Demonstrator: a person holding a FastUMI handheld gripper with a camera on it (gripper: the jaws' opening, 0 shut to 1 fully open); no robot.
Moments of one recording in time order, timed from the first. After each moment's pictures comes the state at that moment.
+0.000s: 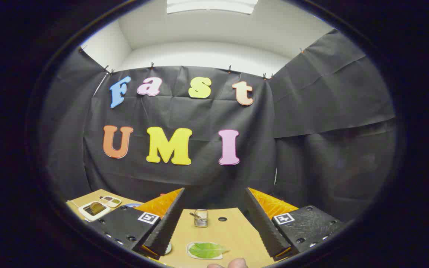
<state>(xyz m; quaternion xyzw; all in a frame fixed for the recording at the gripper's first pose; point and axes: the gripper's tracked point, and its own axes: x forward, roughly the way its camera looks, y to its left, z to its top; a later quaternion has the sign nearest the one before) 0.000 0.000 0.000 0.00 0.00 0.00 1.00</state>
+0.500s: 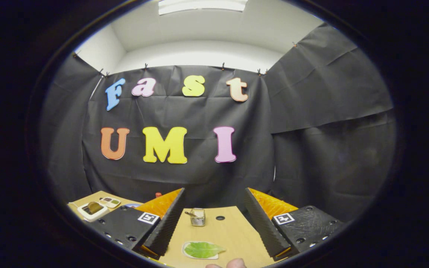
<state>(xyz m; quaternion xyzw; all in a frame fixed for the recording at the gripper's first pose) 0.010 -0.031 -0.012 0.01 0.01 0.01 1.00</state>
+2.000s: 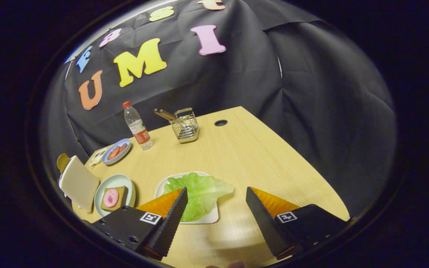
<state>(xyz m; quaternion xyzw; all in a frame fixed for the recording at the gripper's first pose) 0.085 -0.043 -0.385 0.12 0.35 0.02 0.93</state>
